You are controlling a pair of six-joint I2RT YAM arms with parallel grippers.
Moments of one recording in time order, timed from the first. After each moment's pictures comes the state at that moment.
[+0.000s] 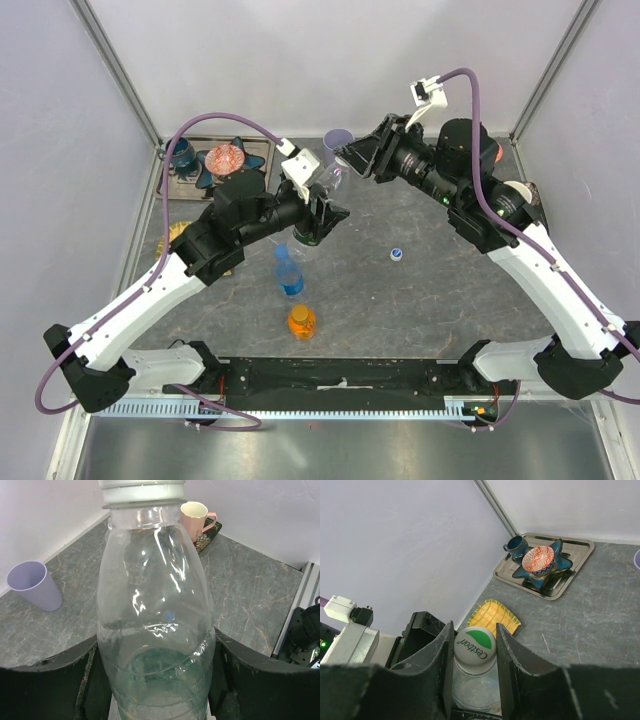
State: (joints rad) left arm -0.82 1.16 1.29 -0.26 0.15 0.00; right arm 0.71 1.29 1.68 -0.40 -0.07 0.61
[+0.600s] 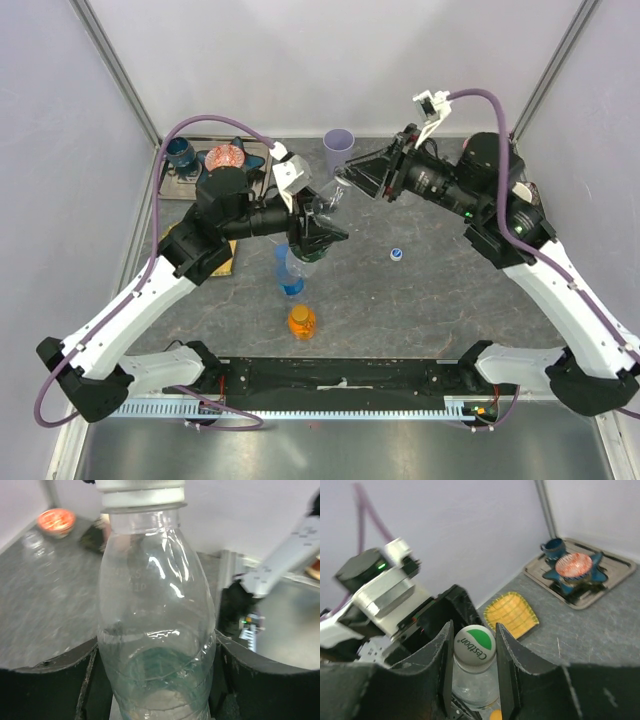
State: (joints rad) left arm -0.76 1.12 1.27 -0.29 0.47 -0.04; right arm 0.70 1.21 1.59 -0.33 -0.29 0.51
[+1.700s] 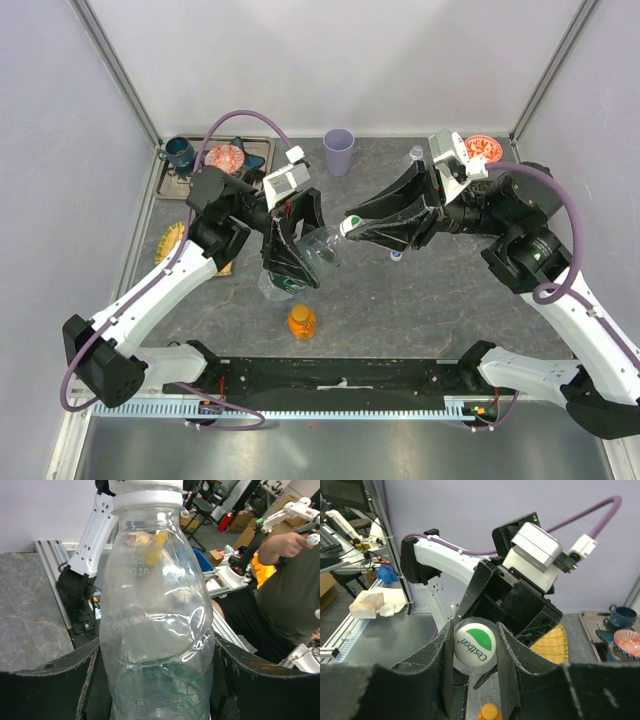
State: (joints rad) left arm -0.64 1.24 1.17 0.63 1.52 -0.93; right arm 0.71 1.04 1.43 -0.06 -0.88 0.25
